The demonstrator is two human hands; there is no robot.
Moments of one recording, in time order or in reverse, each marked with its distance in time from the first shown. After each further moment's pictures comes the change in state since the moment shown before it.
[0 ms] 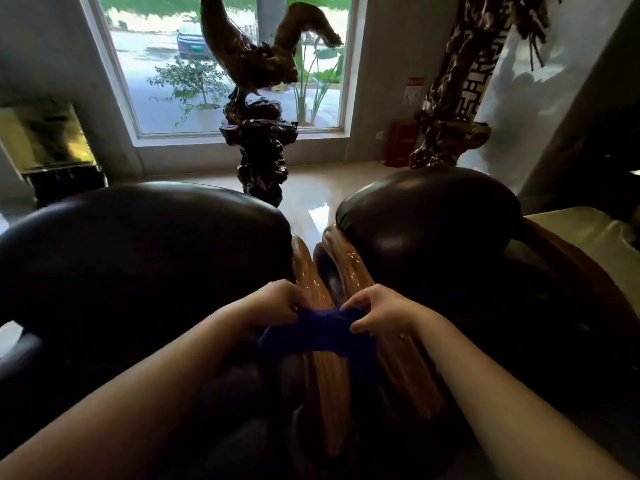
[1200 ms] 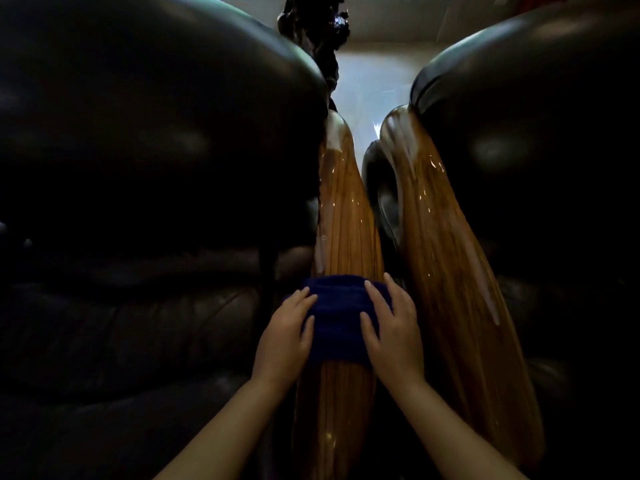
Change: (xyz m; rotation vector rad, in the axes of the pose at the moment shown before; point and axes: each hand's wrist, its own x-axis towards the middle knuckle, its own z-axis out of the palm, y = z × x) left_hand 0.190 -0.174 0.320 -0.255 0.552 -0.335; right_hand 0.250 0.280 0.184 -0.242 0.573 -0.157
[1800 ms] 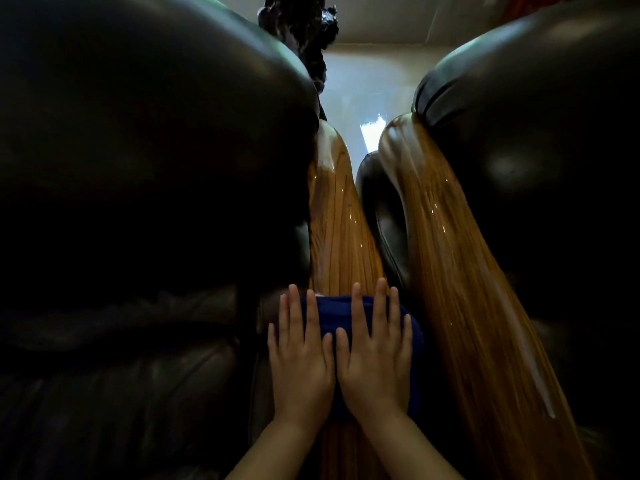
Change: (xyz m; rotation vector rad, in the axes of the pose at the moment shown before) left_hand 0.099 -0.011 0.057 0.137 0.146 -0.037; right_hand 0.093 -0.012 0.059 -0.264 -0.004 0.064
